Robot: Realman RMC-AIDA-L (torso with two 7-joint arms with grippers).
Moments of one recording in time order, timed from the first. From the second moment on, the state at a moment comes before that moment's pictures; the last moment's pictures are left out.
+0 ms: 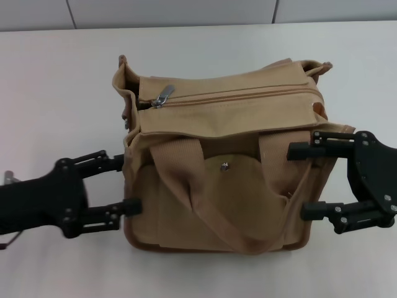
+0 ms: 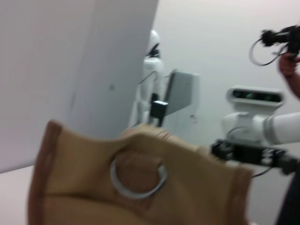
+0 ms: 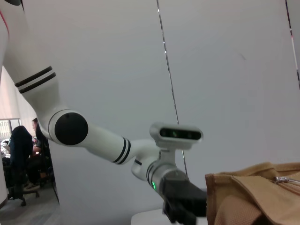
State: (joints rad) left arm -0.30 -2.01 0.87 0.57 1.71 1.84 -1.19; right arm 0.48 2.05 -0.65 -0.68 -1.92 -2.09 1.20
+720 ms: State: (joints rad) left arm -0.27 -2.05 0.87 0.56 1.71 1.70 -1.07; right arm 0.48 2.06 -0.65 -0.68 -1.92 -2.07 1.22
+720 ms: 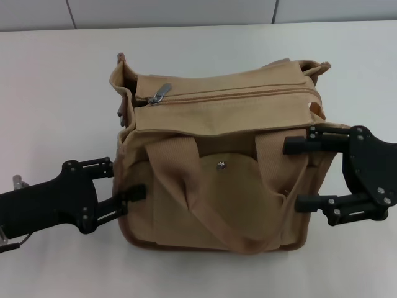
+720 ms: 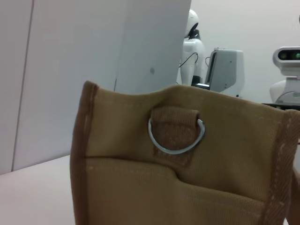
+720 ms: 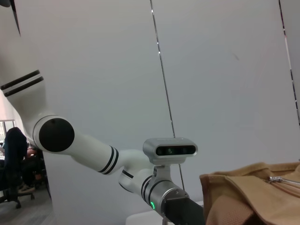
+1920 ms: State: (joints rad) left arm -0.38 -2.04 0.62 0.56 1.71 1.71 -0.94; right arm 0.46 2.05 -0.37 -0.60 -1.79 -2.02 1.23
